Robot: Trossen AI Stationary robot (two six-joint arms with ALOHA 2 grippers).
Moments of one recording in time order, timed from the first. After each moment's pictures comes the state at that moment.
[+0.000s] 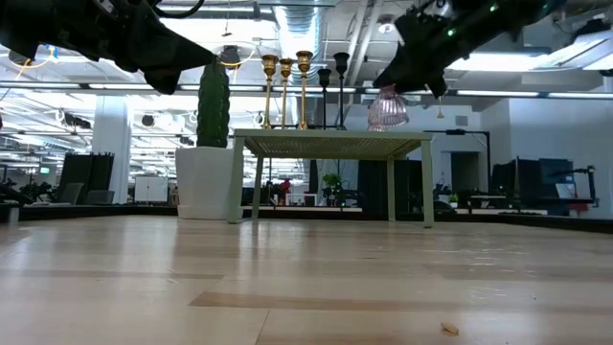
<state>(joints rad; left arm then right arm) -0.29 0.76 0.31 0.43 -0.28 0.00 -0.32 1.14 0.79 -0.05 0.18 0.15</state>
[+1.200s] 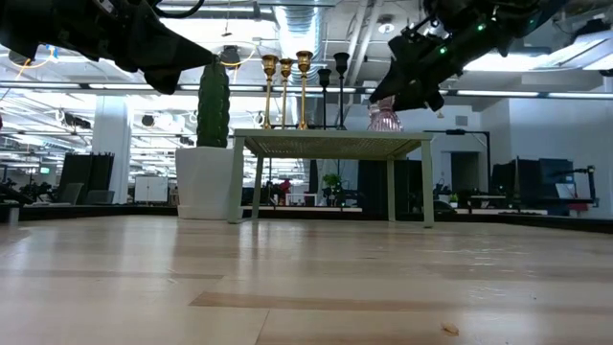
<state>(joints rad) -0.29 0.76 0.31 0.43 -0.28 0.00 -0.43 1.20 0.79 -0.03 0.10 0.15</state>
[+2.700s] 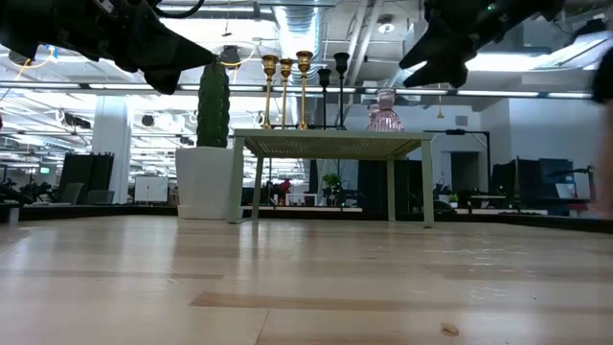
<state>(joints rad) -0.29 0.76 0.31 0.43 -0.28 0.00 -0.20 0.98 0.79 -0.32 0.08 0.17</state>
